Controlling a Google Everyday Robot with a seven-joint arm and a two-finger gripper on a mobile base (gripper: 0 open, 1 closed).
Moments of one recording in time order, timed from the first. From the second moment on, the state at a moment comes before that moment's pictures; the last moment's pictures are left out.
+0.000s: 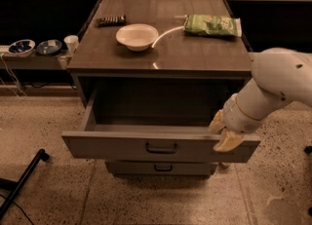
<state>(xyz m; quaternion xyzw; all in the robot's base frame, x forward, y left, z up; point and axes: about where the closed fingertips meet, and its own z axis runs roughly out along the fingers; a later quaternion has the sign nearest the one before) 0.469 -0.183 0.718 -0.72 0.68 0.08 0.13</state>
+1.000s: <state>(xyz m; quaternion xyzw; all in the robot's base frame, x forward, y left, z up) 0.542 -0.160 0.728 -0.71 0.69 0.03 0.12</state>
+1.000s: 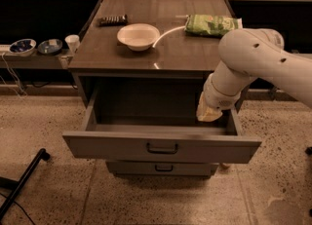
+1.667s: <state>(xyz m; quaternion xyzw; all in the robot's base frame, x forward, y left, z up) 0.575 -0.136 0.655 -0.69 0.71 0.04 0.10</state>
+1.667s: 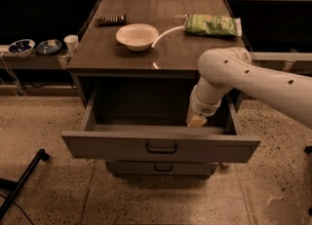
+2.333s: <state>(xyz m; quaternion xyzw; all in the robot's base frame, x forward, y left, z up) 0.548 -0.126 0.618 -0.70 0.70 0.09 0.06</state>
